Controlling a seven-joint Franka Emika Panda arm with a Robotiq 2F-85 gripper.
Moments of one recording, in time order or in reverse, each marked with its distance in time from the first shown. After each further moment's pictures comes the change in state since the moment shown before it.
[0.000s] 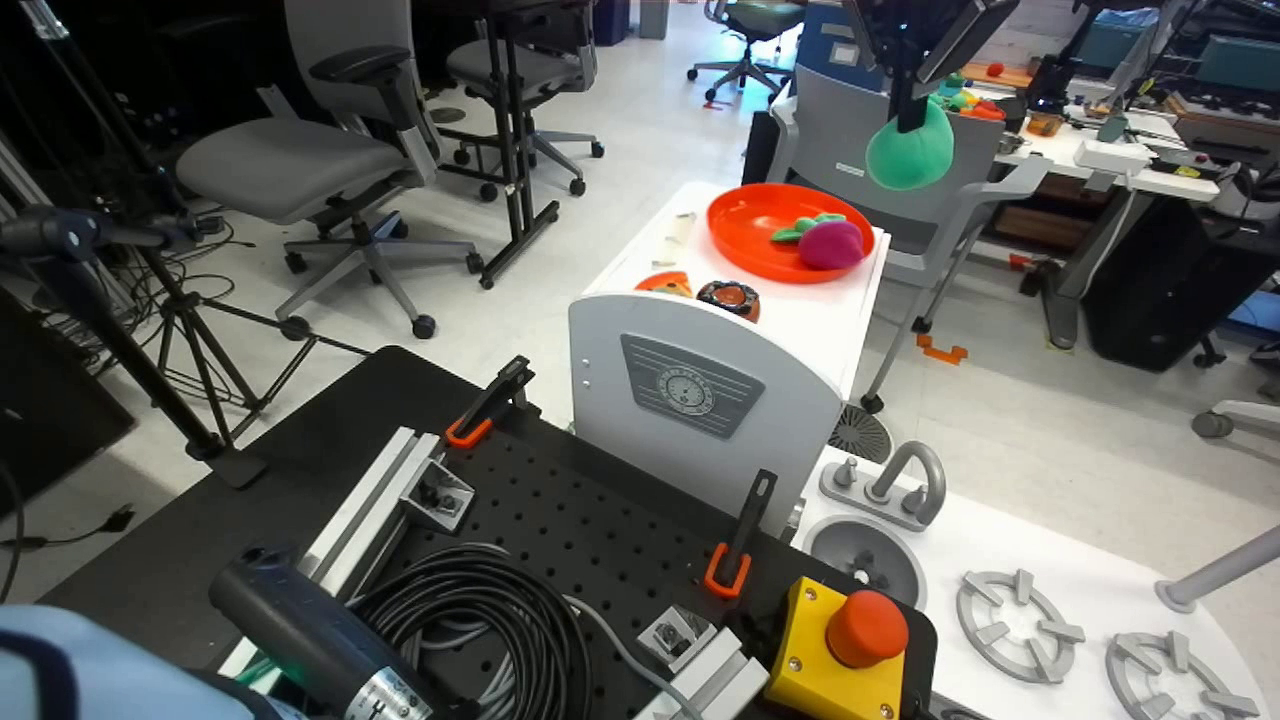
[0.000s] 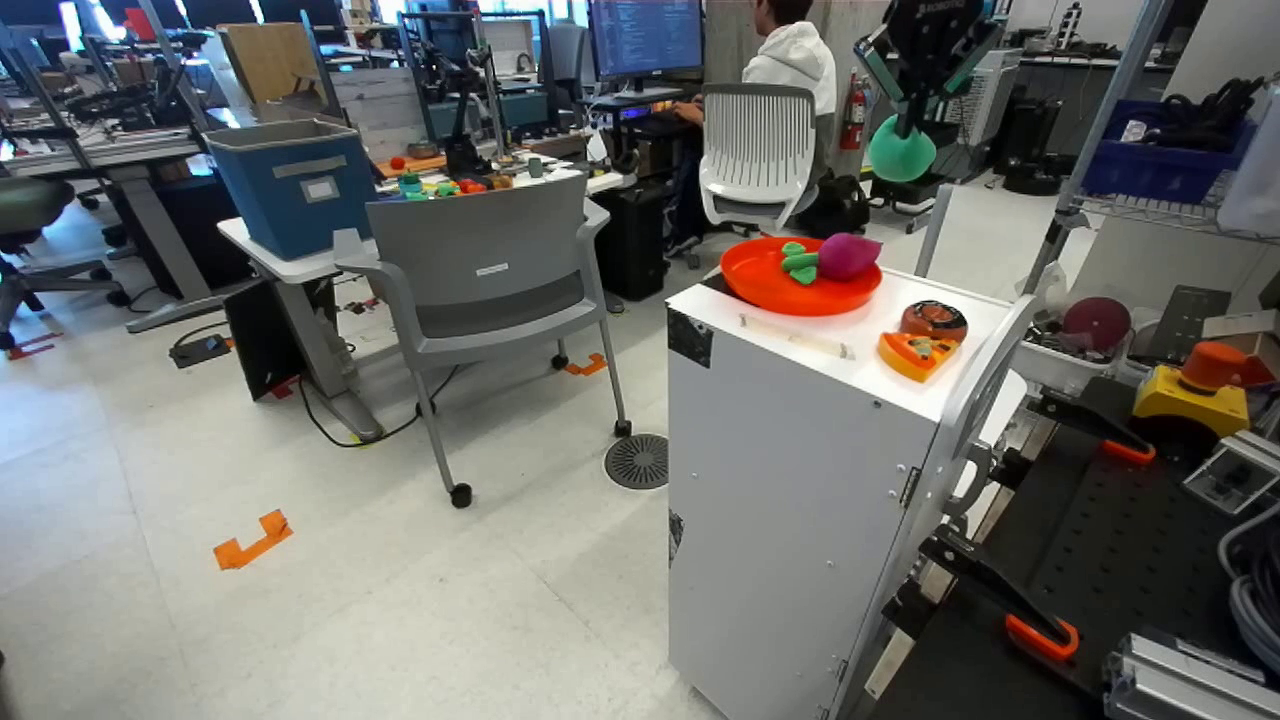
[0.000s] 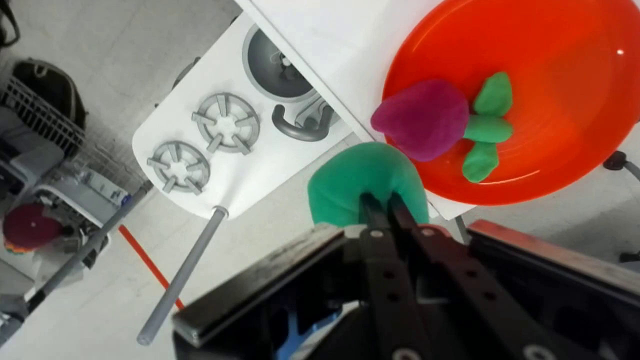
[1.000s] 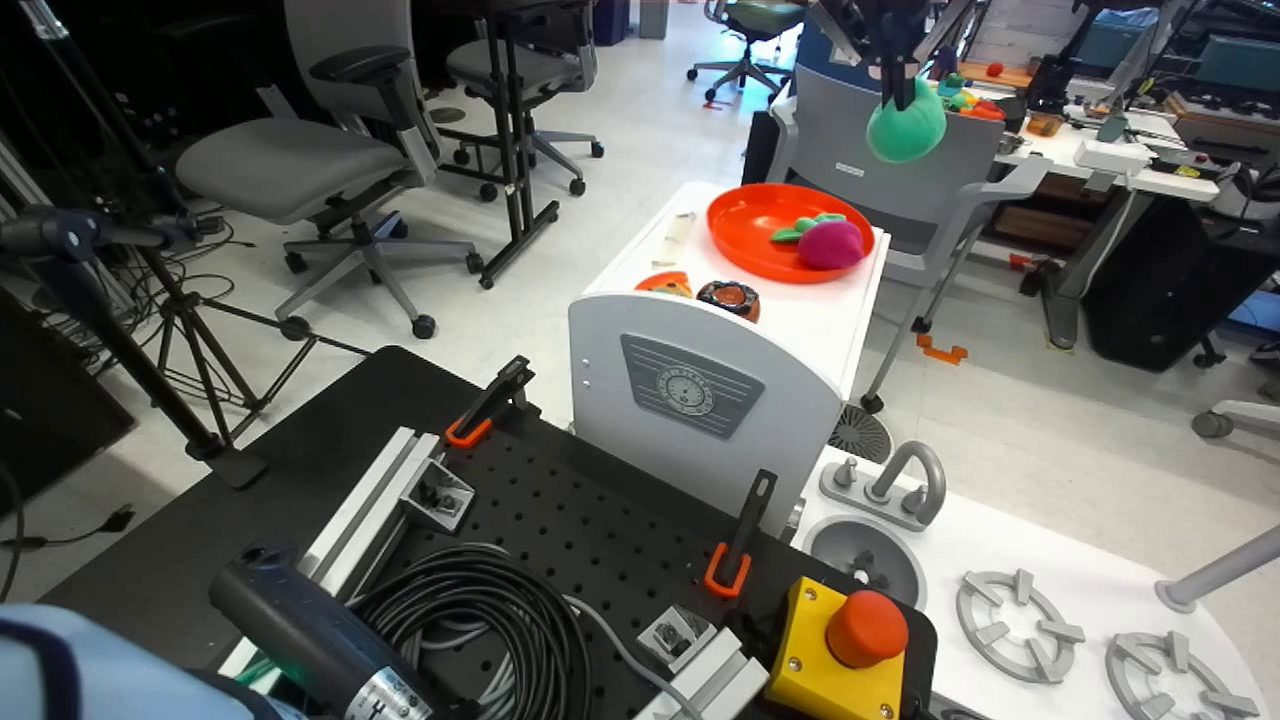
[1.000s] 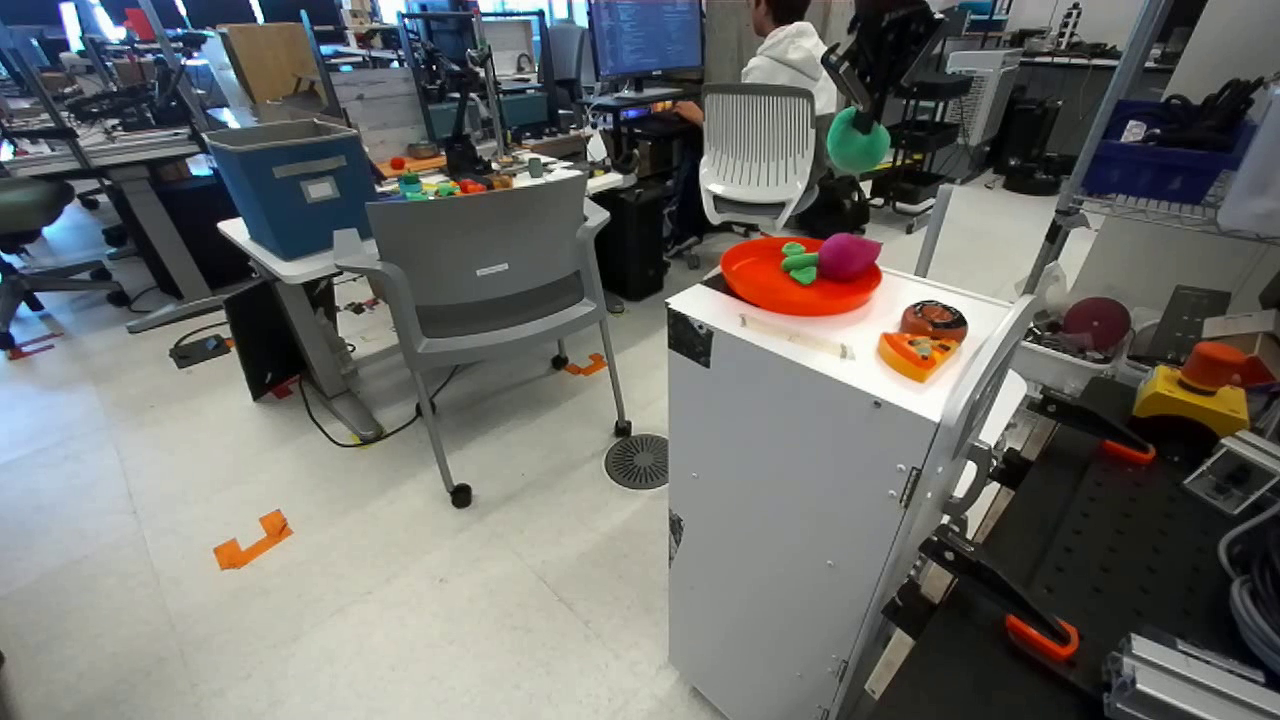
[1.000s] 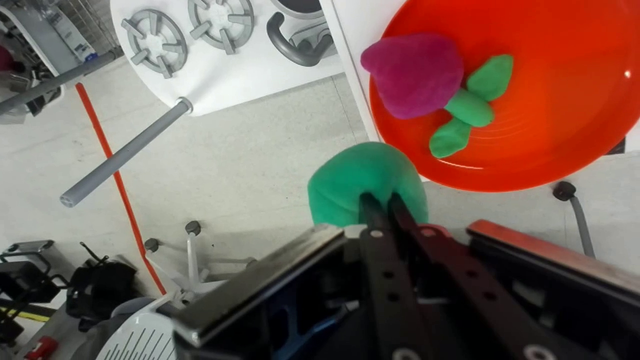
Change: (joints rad) arm 0.039 0.032 0.009 0.000 -0.197 0.129 -0.158
